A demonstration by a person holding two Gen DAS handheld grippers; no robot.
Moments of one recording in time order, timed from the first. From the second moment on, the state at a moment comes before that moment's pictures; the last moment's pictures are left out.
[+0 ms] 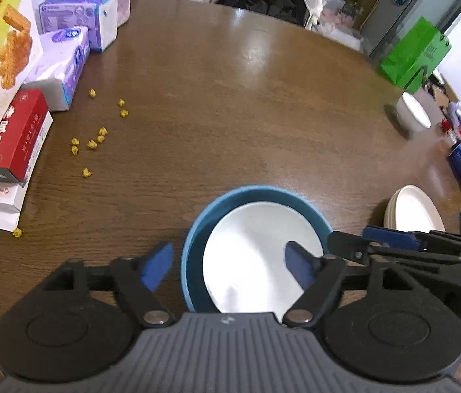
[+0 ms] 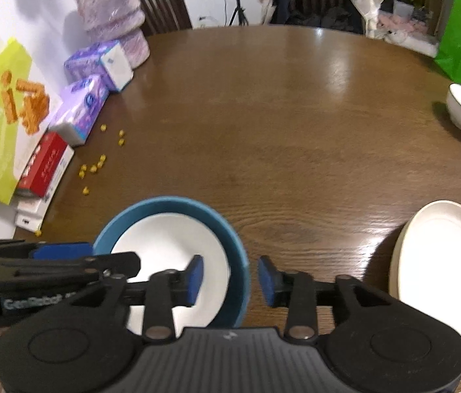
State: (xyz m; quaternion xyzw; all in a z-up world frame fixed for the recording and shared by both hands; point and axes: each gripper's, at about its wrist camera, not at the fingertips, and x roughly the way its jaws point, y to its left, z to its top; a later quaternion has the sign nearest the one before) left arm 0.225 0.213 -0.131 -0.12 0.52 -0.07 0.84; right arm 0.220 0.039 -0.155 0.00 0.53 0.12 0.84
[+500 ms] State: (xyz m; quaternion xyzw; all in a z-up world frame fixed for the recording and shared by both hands) left arm 0.218 0.220 -0.107 -0.13 0.46 -0.08 0.87; right arm 0.198 -0.007 -0.122 0.05 0.42 0.12 0.90
